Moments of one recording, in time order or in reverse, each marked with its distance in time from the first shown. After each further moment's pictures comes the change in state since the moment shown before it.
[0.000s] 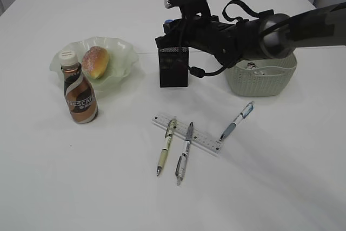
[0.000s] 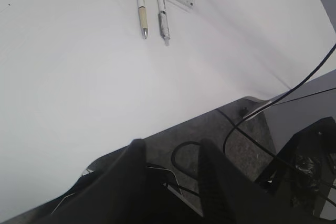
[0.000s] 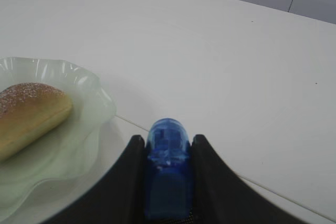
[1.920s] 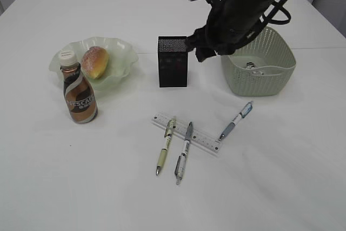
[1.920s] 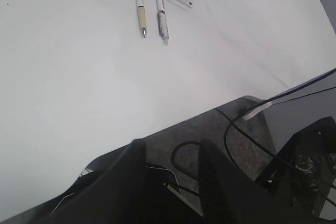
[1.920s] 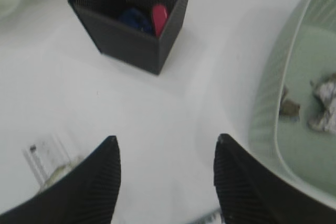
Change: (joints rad) left arm 0.000 0.000 0.000 0.000 0.000 0.000; right arm 0.000 -0.274 0.000 0.047 0.981 0.053
